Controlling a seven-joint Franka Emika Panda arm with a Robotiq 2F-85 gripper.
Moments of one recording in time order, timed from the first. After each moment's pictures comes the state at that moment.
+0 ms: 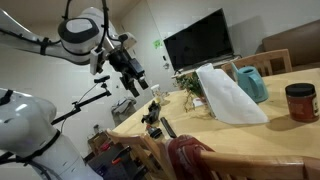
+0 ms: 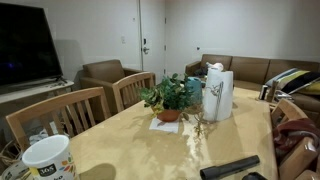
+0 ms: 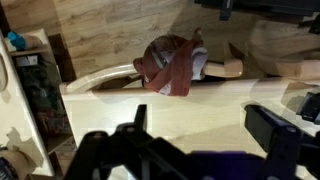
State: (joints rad) arm -0.14 -0.68 -0.02 -2.79 -0.38 2.15 -0.10
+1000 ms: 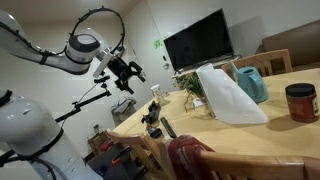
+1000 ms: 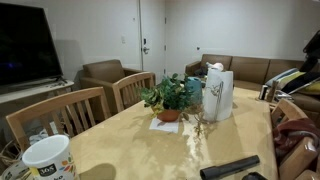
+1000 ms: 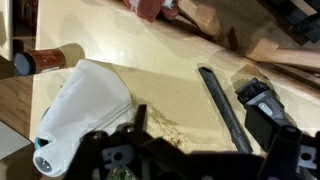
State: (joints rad) arm 0.13 -0.63 0.12 -2.79 -0.40 2.29 -0.21
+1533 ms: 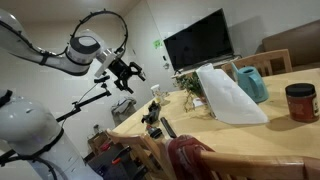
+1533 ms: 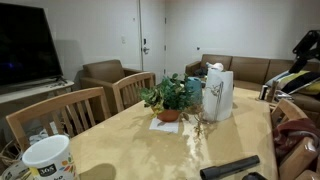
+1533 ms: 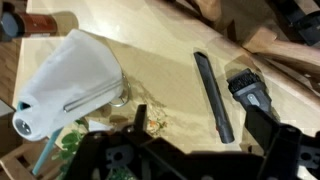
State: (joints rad) arm 0.18 -0.60 0.11 -2.79 -0.39 2.36 -0.31
